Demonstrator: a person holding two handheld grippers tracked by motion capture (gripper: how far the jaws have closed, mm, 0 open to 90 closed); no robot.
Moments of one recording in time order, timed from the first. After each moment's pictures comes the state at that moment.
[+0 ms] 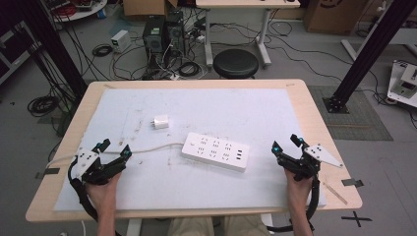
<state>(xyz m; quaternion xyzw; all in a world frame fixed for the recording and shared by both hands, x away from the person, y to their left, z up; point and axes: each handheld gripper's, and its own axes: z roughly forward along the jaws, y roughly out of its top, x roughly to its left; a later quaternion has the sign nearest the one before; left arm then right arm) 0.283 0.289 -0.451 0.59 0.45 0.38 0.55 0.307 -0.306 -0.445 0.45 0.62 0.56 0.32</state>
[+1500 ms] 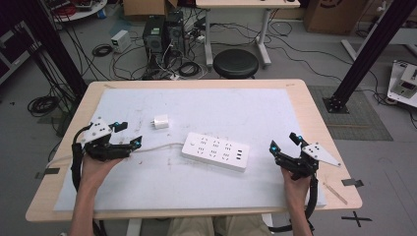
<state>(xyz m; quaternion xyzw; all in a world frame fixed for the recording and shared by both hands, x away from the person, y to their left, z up) 0.337 0.273 -0.372 0.77 0.32 0.25 0.50 0.308 -0.301 -0.440 0.44 0.62 0.57 0.32</state>
